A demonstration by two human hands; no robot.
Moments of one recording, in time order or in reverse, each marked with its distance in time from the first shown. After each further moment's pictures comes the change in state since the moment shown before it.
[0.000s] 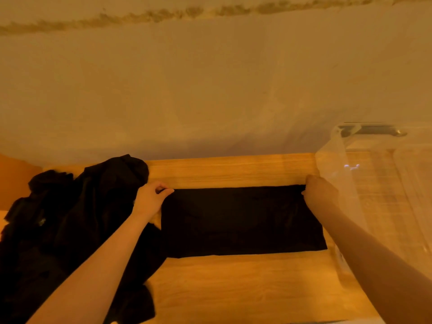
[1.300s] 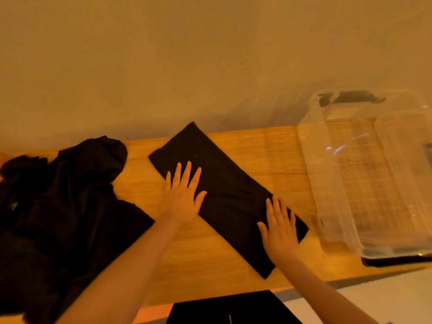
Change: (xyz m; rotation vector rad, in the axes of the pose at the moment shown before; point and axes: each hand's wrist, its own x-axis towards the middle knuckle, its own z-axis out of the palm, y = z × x) left_hand -0.060 0.031 0.107 0.814 -0.057 0.448; right_hand -0.140 -0.020 0.126 0.407 0.153 -0.221
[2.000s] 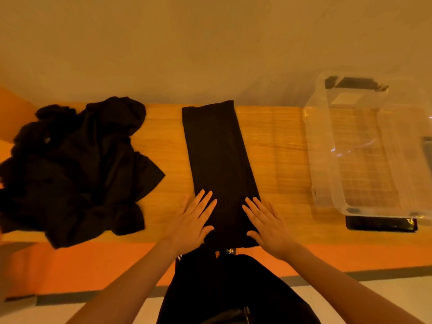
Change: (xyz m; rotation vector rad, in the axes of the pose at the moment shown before) left_hand -0.164 0.044 0.043 0.033 0.027 0.269; right_hand -0.066 0.026 0.003 -0.311 -0.166 -0.618
